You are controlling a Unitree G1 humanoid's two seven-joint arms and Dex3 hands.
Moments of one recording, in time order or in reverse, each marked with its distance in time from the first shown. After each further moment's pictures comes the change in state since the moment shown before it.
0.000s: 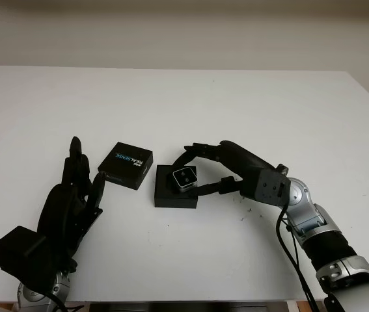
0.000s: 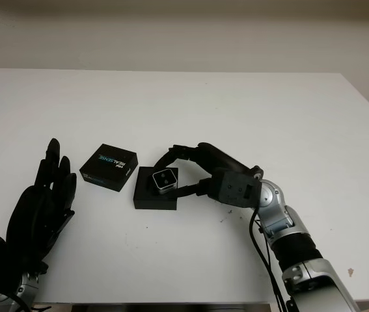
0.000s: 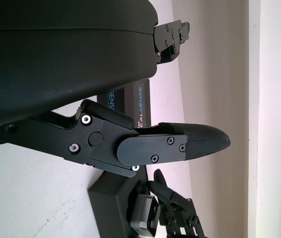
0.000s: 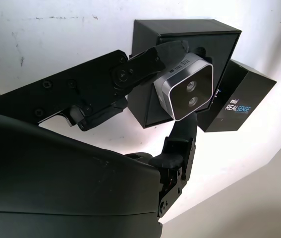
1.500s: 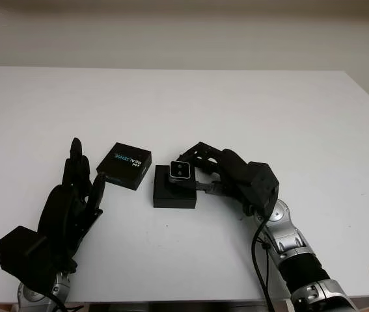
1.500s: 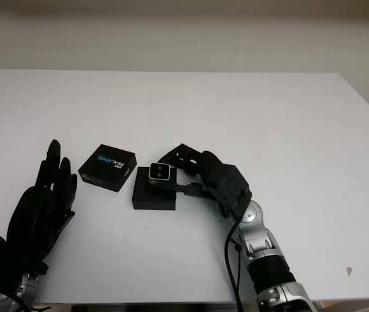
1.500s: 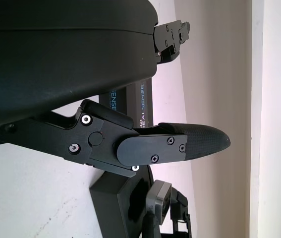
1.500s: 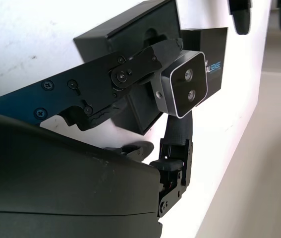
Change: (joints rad) left arm 0.000 0.002 0.000 0.008 0.000 0.003 -0.009; right arm 0.143 0.220 -0.094 -0.103 0.215 0.287 -0.121
